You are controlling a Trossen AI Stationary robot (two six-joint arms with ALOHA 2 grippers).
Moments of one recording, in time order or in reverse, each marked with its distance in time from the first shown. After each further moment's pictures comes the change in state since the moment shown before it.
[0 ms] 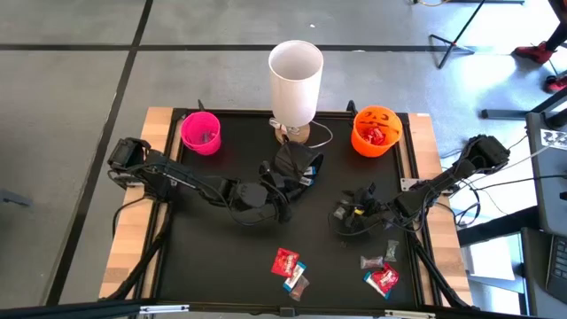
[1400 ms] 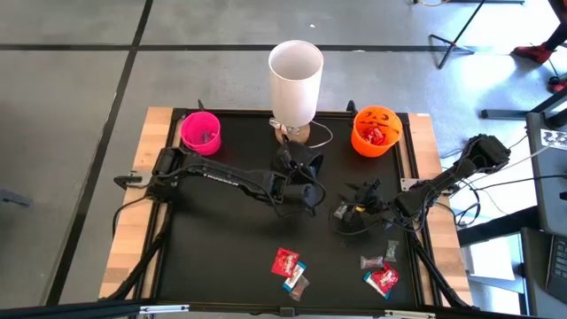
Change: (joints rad) left arm 0.091 0.388 0.675 -0.900 -0.215 0.013; right arm 0.000 -0.014 0.003 -0.031 0.162 -0.054
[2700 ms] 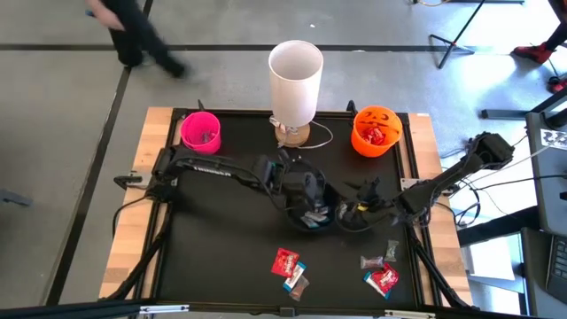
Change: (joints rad) left arm 0.001 -0.004 0.339 -0.431 0.372 -0.247; right arm 0.001 -0.094 0.043 0.018 -0.005 -0.096
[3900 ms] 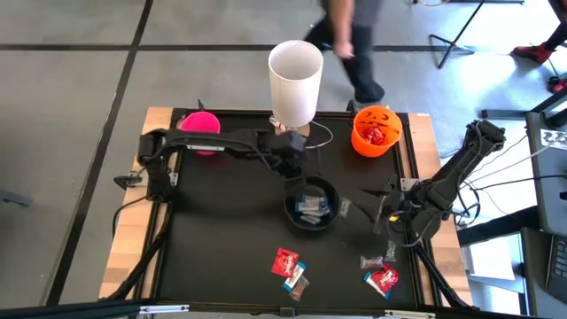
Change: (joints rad) left arm 0.253 -0.179 -0.437 0.477 0.636 0.134; right arm 0.307 -0.283 0.081 -0.020 0.196 -0.225
